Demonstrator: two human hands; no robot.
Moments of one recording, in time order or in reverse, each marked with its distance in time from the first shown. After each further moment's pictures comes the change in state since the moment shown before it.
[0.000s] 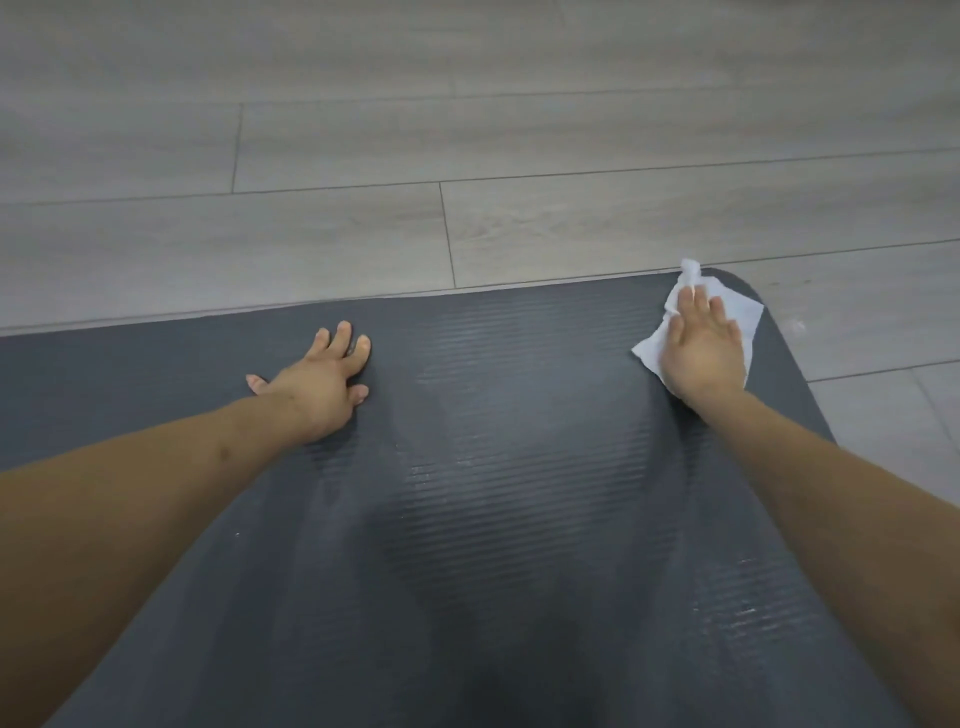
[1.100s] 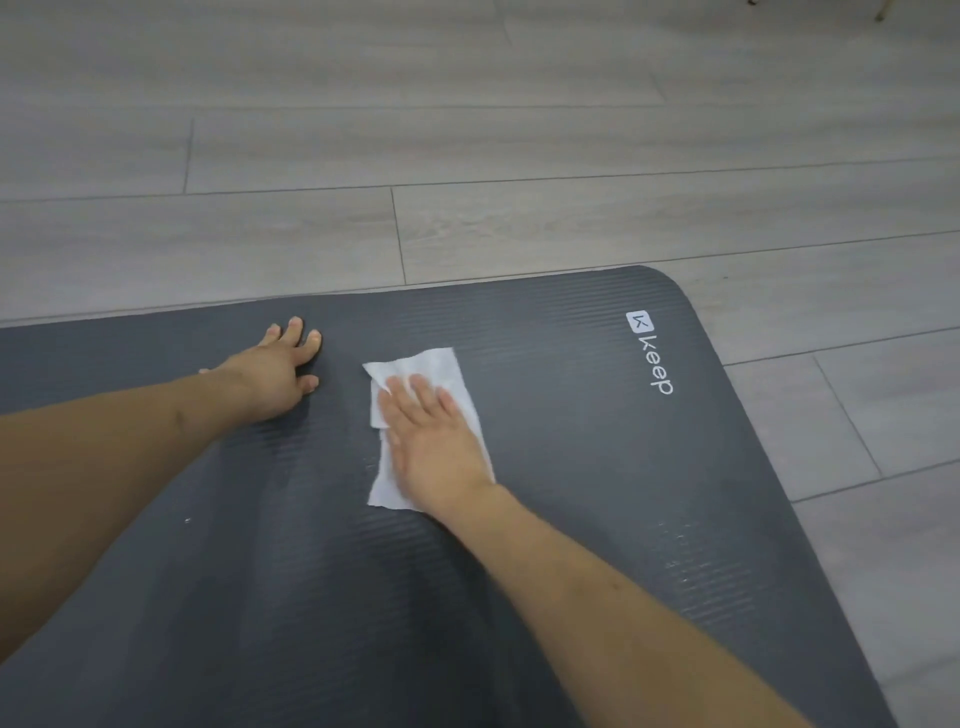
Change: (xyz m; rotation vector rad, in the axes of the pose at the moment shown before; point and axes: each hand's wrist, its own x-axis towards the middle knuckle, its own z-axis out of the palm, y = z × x) left_hand 0.027 -0.023 0.005 0.031 -0.041 0.064; right_hand -0.182 -0.178 0.029 0.055 -0.079 -0.680
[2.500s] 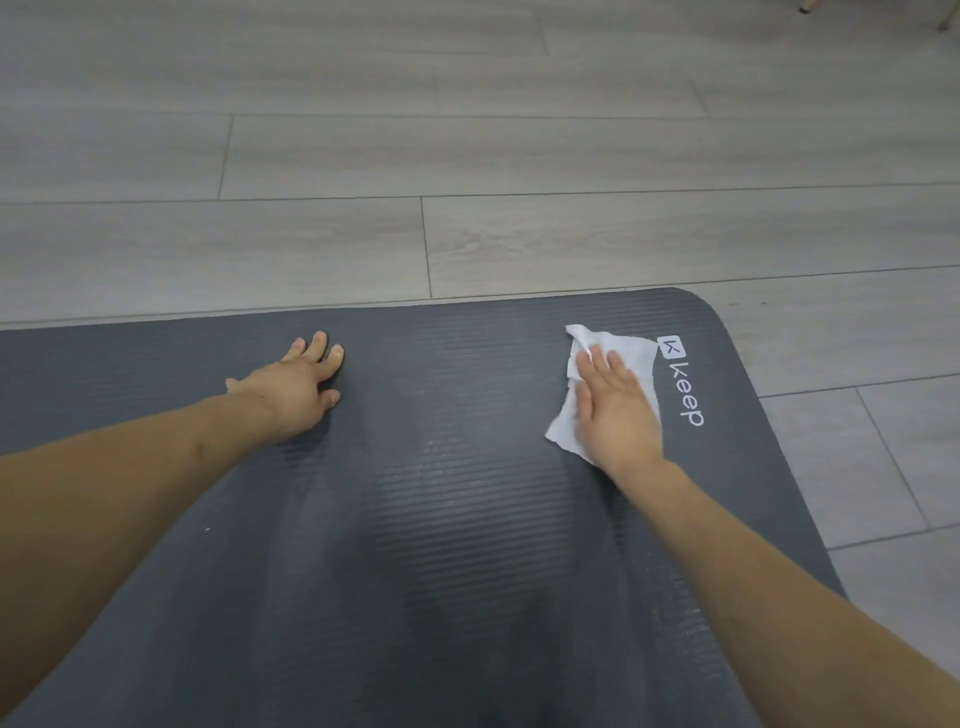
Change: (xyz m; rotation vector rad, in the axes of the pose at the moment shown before) left_hand 0.004 -0.005 0.011 -0.011 0.042 -0.012; right_hand -0.013 0.176 -0.034 -0.004 0.042 0.390
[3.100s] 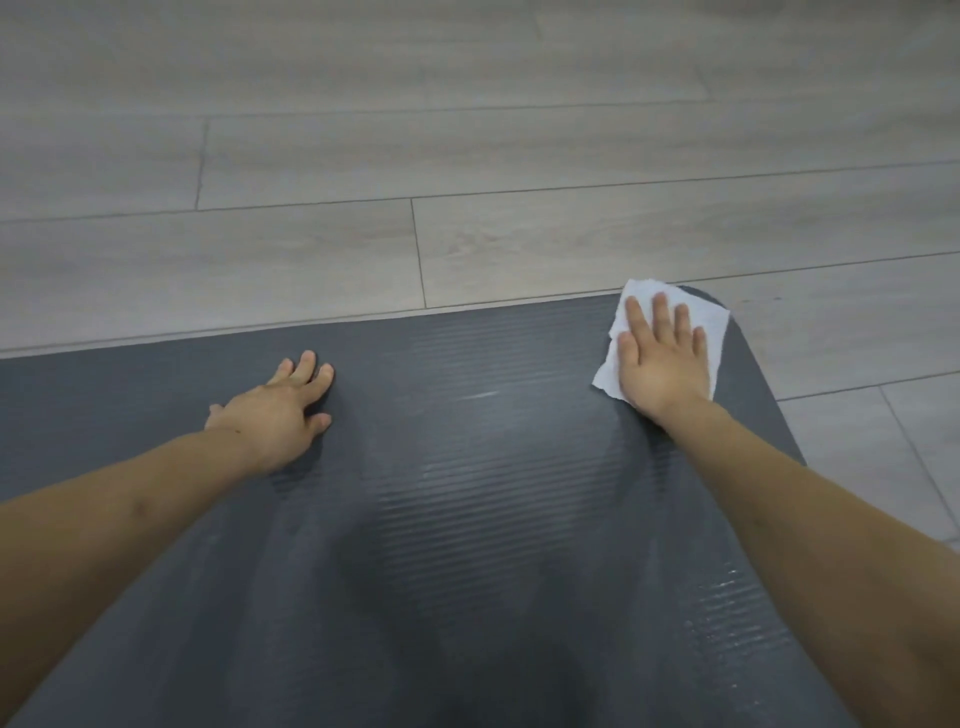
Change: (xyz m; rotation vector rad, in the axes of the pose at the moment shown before) left_hand 0.002 -0.009 0.004 0.003 0.042 0.021; right_hand 0.077 0.047 -0.016 -0.033 -0.091 0.234
